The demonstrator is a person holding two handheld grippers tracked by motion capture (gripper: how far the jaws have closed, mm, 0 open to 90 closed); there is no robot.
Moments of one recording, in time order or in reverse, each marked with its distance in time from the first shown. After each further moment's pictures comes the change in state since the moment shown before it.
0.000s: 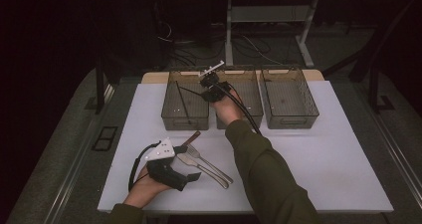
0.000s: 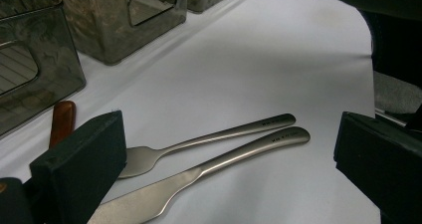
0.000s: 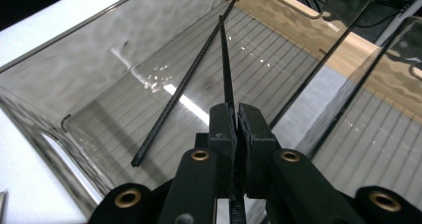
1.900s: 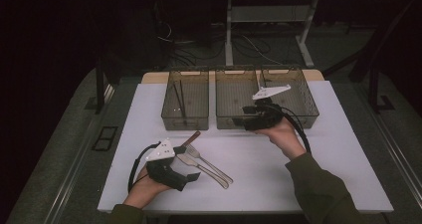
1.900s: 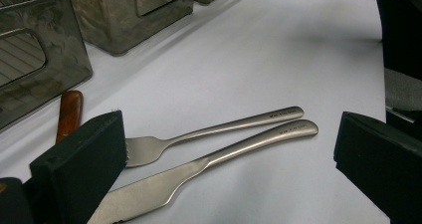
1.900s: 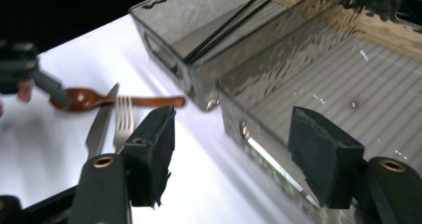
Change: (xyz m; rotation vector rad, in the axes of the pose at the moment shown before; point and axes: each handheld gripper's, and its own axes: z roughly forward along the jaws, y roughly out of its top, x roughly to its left) left arm 0.000 -0.003 0.000 0.021 0.026 -0.011; right arm -0.048 -0.124 -0.117 -0.178 0.248 -0.002
